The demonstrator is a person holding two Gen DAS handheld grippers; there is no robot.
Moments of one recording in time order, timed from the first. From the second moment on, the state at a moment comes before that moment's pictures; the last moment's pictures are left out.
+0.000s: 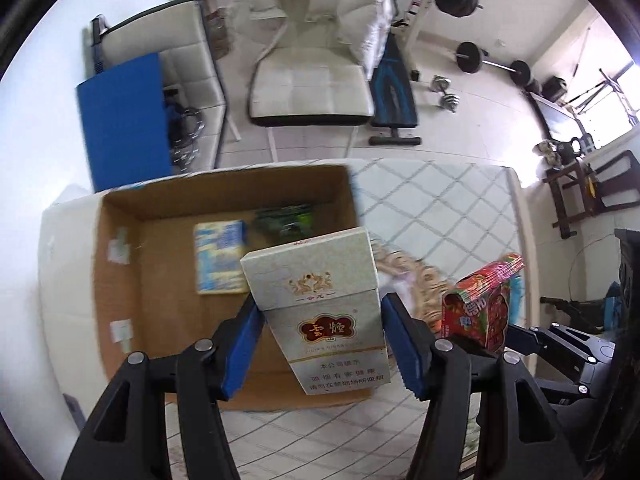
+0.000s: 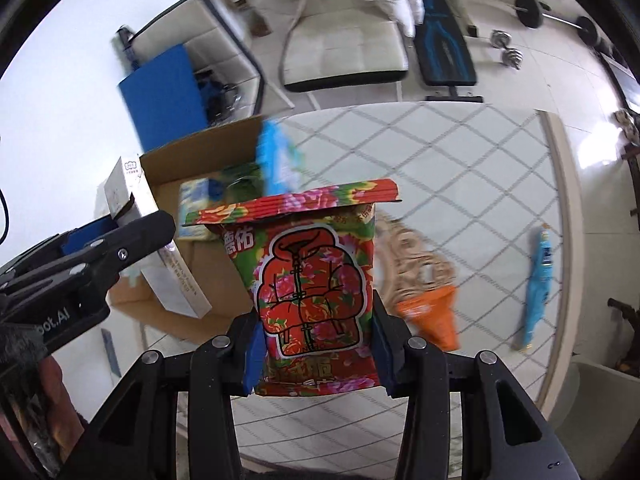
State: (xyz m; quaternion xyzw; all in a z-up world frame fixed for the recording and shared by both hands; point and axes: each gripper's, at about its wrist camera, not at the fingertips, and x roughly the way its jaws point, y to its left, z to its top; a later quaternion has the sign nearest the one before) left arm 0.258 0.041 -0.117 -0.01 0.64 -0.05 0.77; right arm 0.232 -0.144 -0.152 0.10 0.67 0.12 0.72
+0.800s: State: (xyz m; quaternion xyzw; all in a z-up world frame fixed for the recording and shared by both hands) left arm 0.331 0.229 -0.266 0.03 0.72 0.04 0.69; right arm 0.273 0.051 -0.316 0.04 0.78 0.08 0.62
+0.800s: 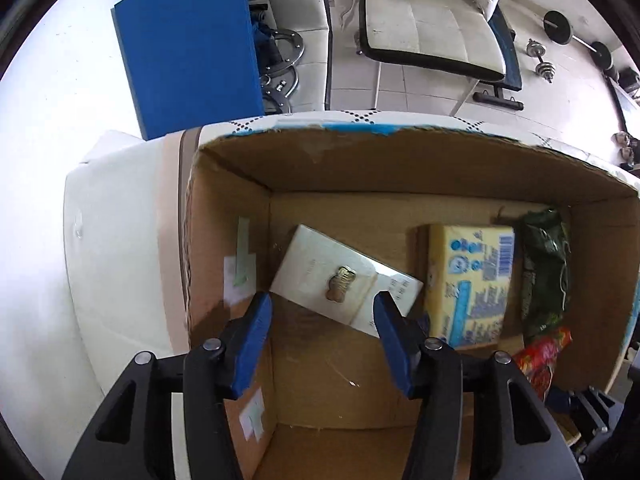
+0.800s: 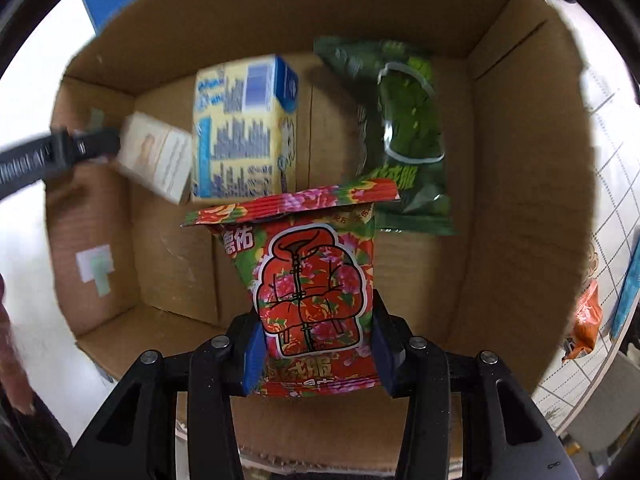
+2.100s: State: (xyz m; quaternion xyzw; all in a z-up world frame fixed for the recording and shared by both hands) left arm 0.176 0.195 -0.134 -0.02 0.61 0.05 0.79; right arm 0.183 0.014 -0.173 0.00 0.67 0.07 0.74
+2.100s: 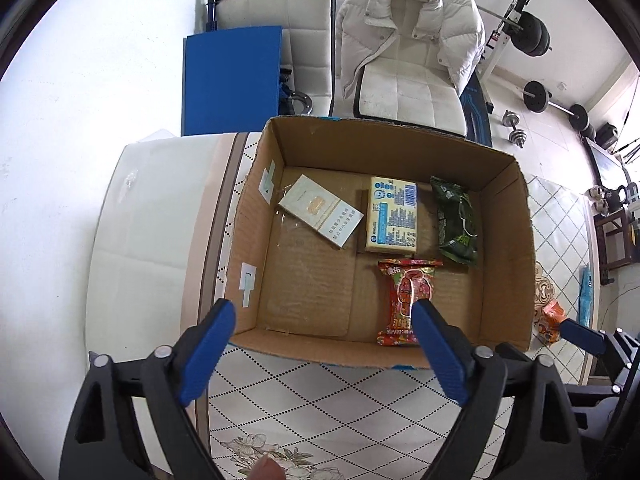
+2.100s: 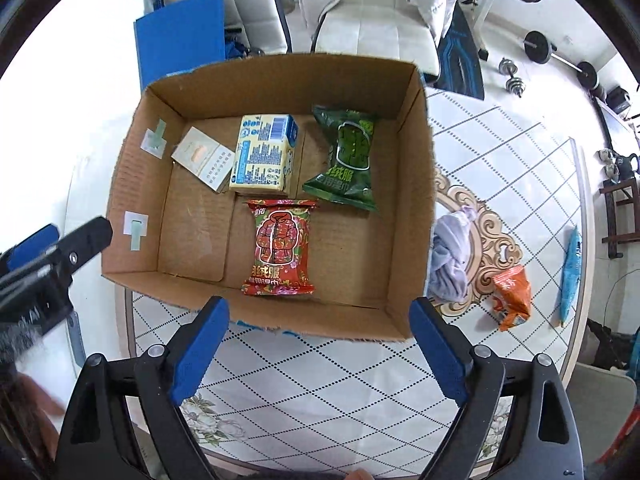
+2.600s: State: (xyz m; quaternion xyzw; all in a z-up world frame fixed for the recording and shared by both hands) left arm 0.158 0.108 -0.084 0.03 0.58 0.03 0.81; right arm 0.159 -0.069 -0.131 0.07 0.64 0.09 0.76
